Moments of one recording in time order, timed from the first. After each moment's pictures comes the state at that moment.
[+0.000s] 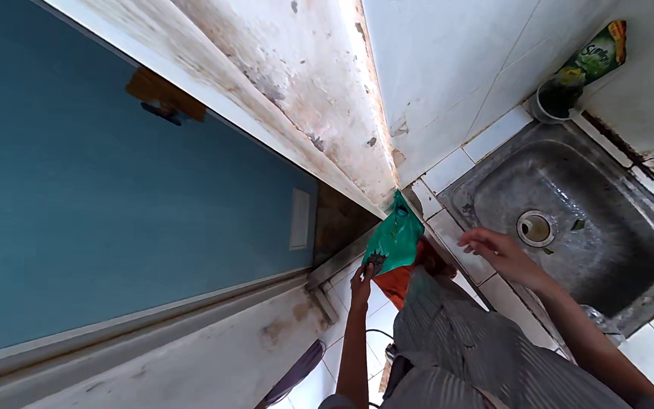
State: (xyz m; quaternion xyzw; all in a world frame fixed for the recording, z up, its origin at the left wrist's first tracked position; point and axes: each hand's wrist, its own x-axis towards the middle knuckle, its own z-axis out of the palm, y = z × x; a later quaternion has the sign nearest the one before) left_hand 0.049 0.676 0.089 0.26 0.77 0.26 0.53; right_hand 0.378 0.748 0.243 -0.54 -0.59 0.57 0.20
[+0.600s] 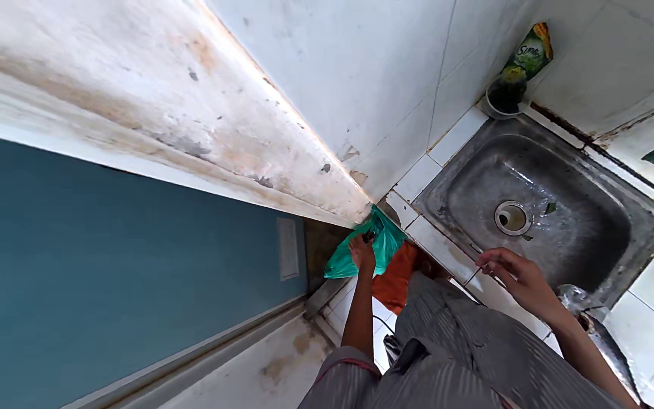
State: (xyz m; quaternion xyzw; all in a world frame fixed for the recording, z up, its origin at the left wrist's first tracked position) left_hand 0.092 0.805 0.010 0.53 0.78 0.05 0.33; right_hand 0.411 0.672 0.246 -0.62 -0.53 0.47 0.34
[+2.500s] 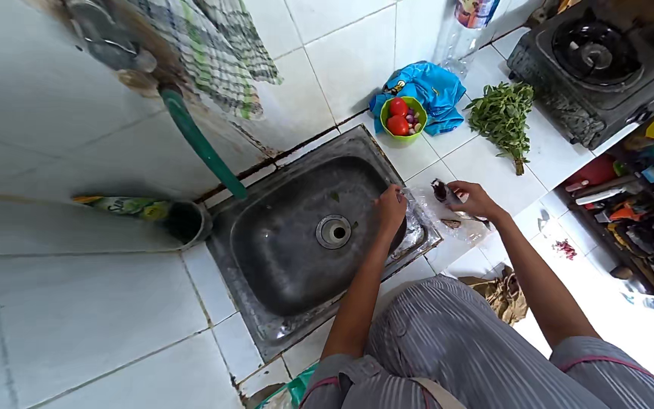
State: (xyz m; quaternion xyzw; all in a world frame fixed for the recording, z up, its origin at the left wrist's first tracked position) left_hand 0.537 0.660 0.164 0.89 0.07 -0.11 0.43; right_hand 0.568 0.400 0.139 -0.87 -0.19 0.11 0.45
